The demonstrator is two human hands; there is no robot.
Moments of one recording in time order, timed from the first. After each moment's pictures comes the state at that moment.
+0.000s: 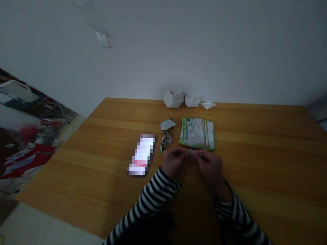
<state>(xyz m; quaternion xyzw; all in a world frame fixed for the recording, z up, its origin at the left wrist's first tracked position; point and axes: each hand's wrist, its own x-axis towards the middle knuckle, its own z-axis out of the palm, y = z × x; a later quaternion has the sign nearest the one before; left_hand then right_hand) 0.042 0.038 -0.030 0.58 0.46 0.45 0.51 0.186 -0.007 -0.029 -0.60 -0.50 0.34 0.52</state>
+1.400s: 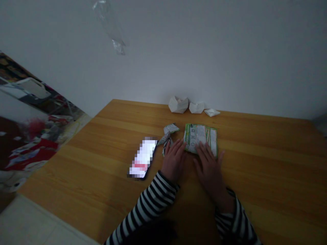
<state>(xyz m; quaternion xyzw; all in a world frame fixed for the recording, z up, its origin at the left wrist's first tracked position) 0.030 0.045 -0.027 0.83 0.46 0.32 0.10 0.192 0.003 -0.041 -0.62 -0.72 0.03 0.31</state>
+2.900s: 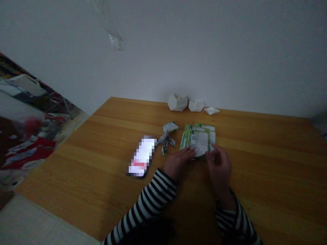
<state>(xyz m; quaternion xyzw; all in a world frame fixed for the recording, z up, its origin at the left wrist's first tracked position) 0.034 0.046 -0.038 0.87 0.34 0.27 0.22 0.208 0.001 -0.041 -0.70 -0.47 0.11 0.53</state>
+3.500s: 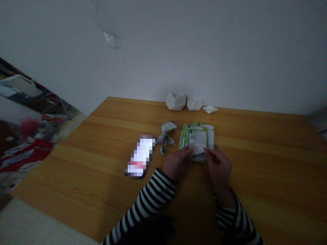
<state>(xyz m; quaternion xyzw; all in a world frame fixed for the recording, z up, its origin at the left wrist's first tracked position) 0.032 0.043 -0.035 0.86 0.39 0.24 0.23 0.211 0.002 -0.043 -0.66 -0.50 0.14 0.54</state>
